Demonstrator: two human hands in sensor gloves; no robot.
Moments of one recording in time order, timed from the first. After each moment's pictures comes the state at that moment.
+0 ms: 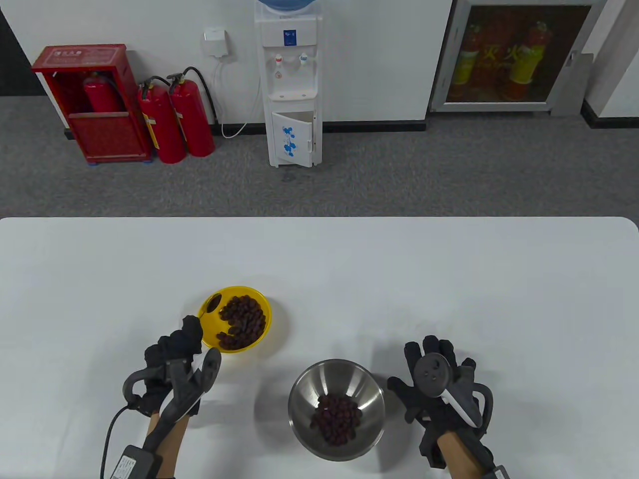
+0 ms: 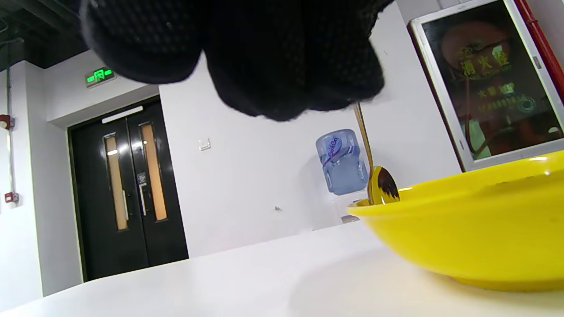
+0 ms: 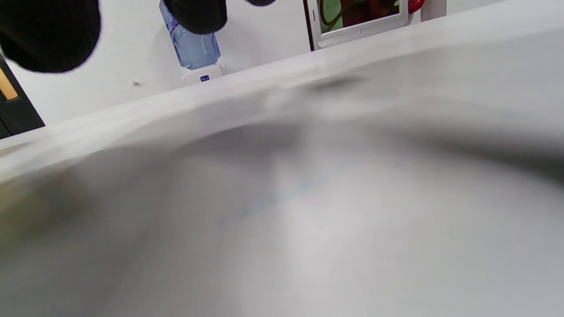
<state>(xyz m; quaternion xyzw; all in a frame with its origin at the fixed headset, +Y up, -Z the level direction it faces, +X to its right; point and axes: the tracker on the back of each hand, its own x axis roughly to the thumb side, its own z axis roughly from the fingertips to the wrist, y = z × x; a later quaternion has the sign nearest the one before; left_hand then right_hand) -0.250 -0.718 -0.304 0.21 0.08 -0.15 0.96 0.191 -0.765 -0.290 -0.06 0.06 0.99 0.13</state>
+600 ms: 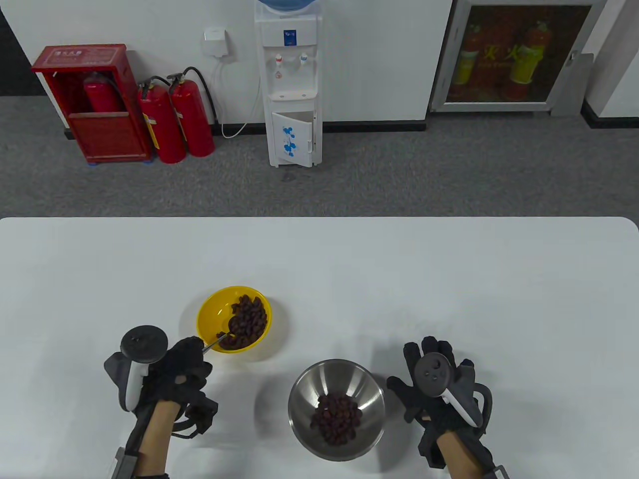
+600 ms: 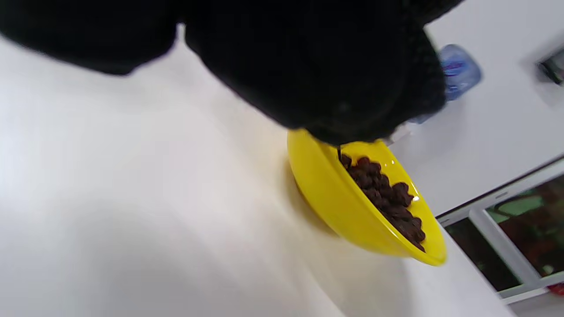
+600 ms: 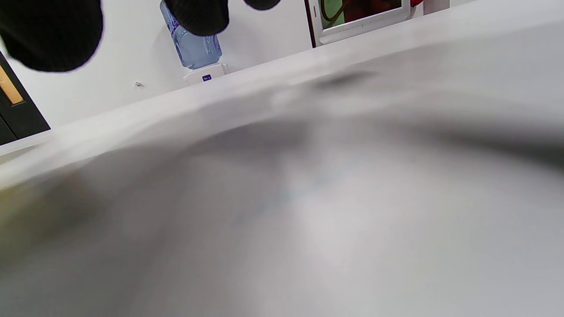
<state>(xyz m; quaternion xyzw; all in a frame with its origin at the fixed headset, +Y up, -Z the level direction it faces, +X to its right) -0.306 -0.745 -0.314 -0.11 0.21 0.43 0.87 0.191 -0.765 -0.291 -0.06 0.06 0.99 0.14</state>
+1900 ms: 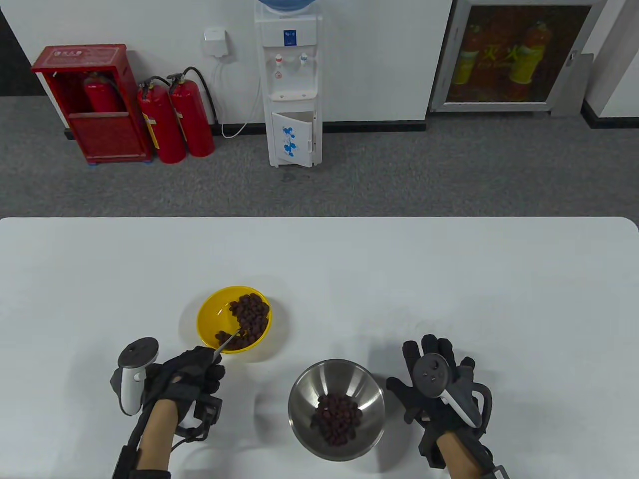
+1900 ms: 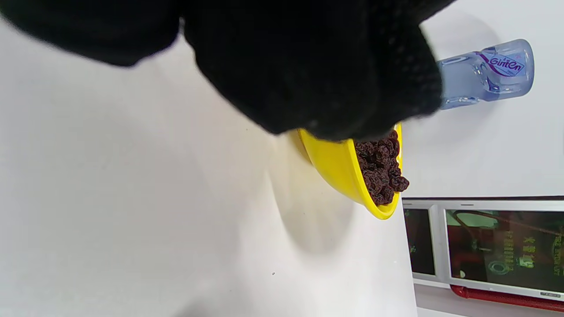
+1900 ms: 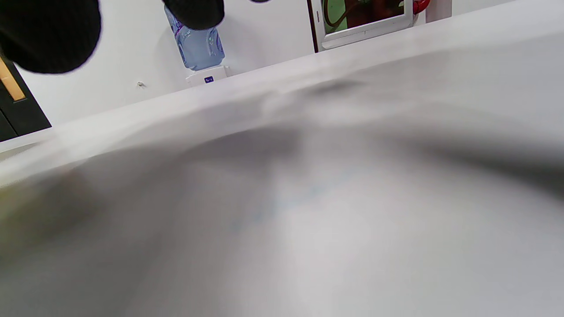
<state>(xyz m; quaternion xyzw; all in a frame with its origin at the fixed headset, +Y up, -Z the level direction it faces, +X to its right) -0.306 -0.789 -0.317 -0.20 0.20 0.59 0.76 0.189 -0.765 -0.291 -0.05 0.05 0.99 0.12</state>
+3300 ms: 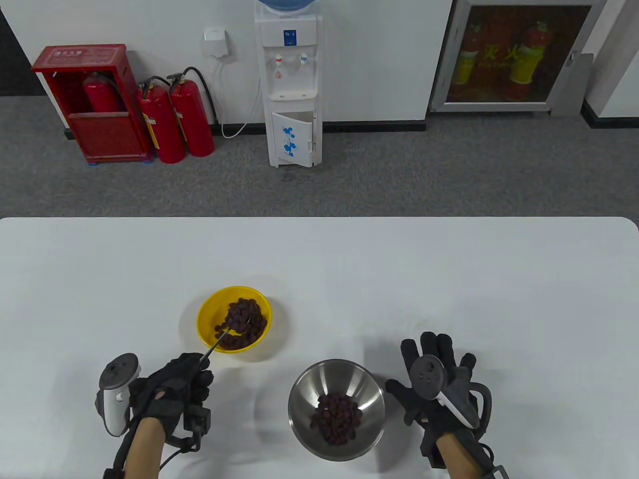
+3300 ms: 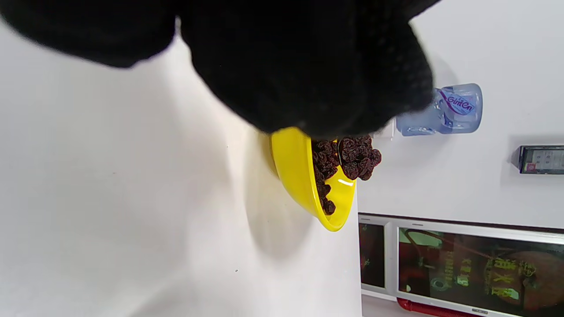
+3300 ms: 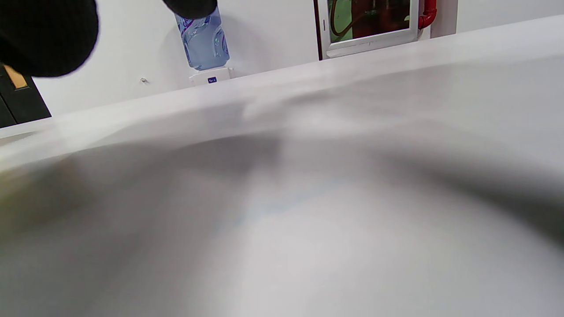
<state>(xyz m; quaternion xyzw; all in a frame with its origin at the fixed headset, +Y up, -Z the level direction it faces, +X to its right) -0.319 -0.780 -0.288 -0.16 0.18 0.64 0.73 0.185 -0.764 -0.289 -0.05 0.04 0.99 0.09</state>
